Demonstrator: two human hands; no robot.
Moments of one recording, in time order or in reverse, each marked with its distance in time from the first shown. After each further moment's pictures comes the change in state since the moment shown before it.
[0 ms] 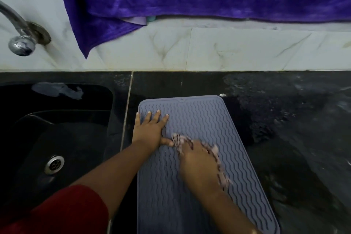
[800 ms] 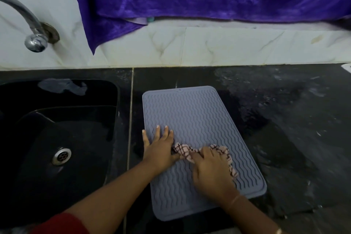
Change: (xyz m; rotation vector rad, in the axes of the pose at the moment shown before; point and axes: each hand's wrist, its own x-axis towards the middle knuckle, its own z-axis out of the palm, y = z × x) left_hand -0.101 0.027 0.038 -0.166 0.011 0.094; right_hand -0.087 0.002 -0.007 -0.088 -0.065 0.026
